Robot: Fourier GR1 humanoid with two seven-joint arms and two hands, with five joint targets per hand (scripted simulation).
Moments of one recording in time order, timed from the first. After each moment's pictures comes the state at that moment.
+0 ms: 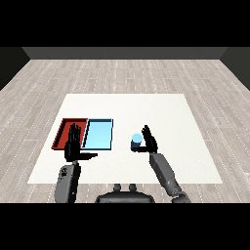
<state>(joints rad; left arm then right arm) -0.01 0.04 0.07 -1.60 0.15 -0.07 -0.42 -0.34 0.00 0.13 -0.93 -0.32 -0.01 -0.43</state>
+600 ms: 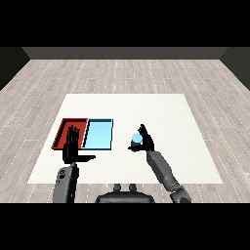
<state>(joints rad) 0.02 0.05 0.09 -1.59 0.17 -0.10 -0.45 -0.43 0.00 0.19 -0.81 -0.39 -0.03 -0.48</state>
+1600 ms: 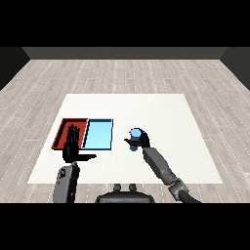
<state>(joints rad) 0.00 0.05 0.08 -1.59 0.18 -0.10 -0.45 -0.56 0.00 0.30 -0.67 -0.44 -0.22 -0.46</state>
